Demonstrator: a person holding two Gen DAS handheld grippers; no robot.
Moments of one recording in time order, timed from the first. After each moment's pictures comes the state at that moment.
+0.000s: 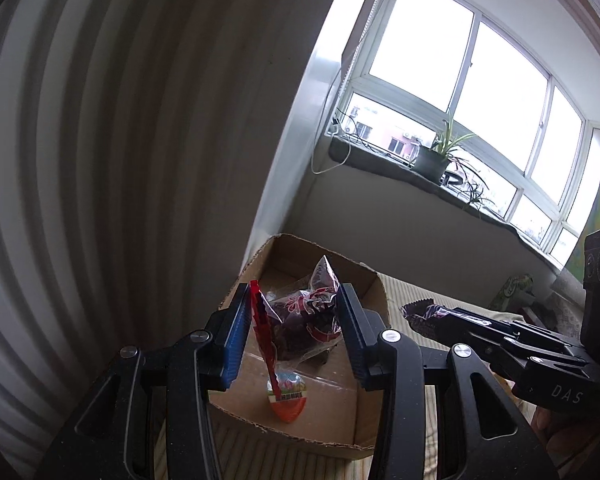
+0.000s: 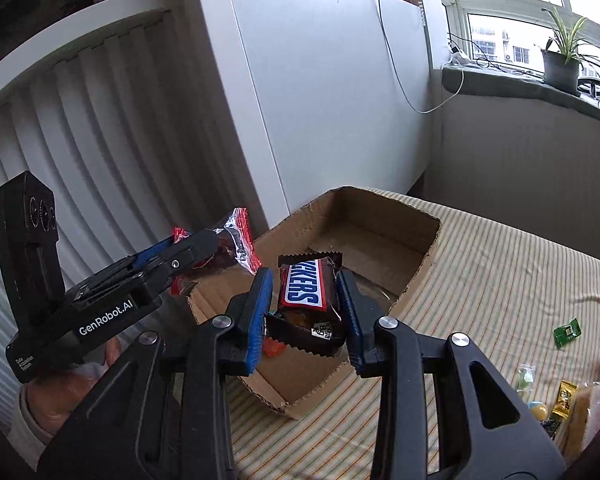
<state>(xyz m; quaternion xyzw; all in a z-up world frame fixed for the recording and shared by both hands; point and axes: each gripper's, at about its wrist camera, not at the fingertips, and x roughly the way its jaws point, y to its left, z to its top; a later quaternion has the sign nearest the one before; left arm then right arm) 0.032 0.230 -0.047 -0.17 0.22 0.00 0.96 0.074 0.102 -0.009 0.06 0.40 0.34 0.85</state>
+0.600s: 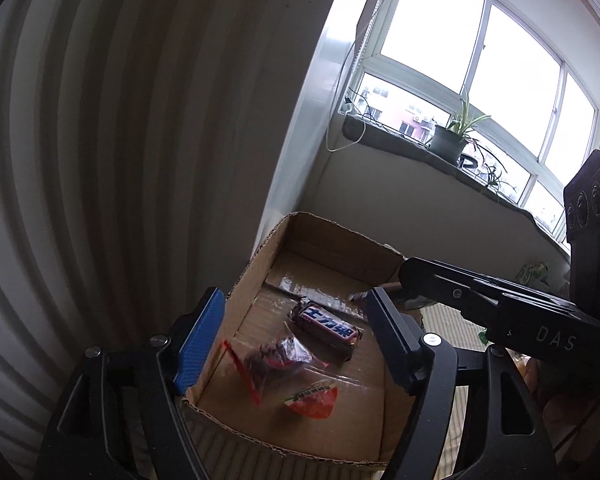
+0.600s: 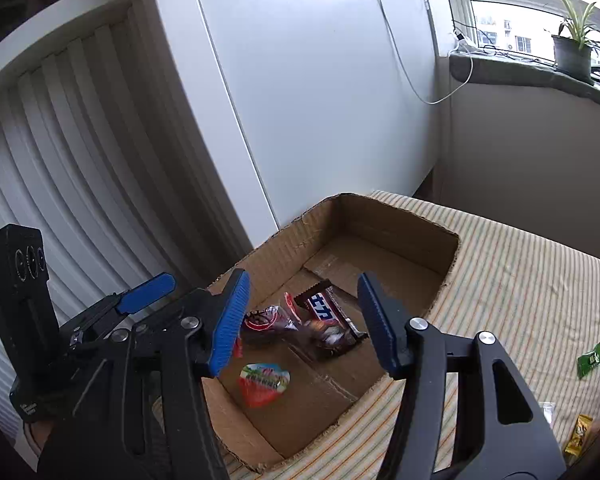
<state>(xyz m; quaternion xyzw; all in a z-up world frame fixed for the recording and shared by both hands) 0.053 0.234 -0.067 -0.16 0.25 0.01 0.95 0.113 0.110 -0.031 0.08 0.40 0.34 0.85</state>
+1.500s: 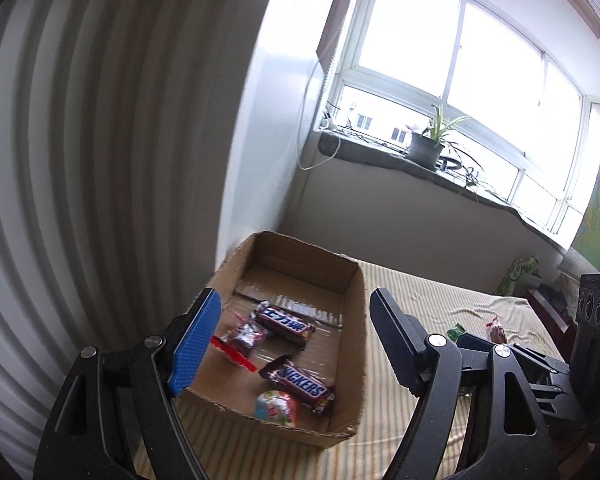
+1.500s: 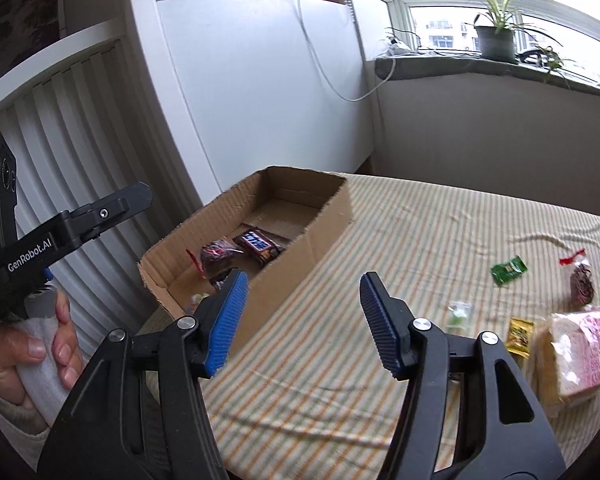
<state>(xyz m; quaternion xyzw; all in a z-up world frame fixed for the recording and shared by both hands) 0.021 0.186 -0.028 -0.13 0.23 0.00 0.97 0.037 -0.005 -0.038 0.10 0.40 0.26 0.87</state>
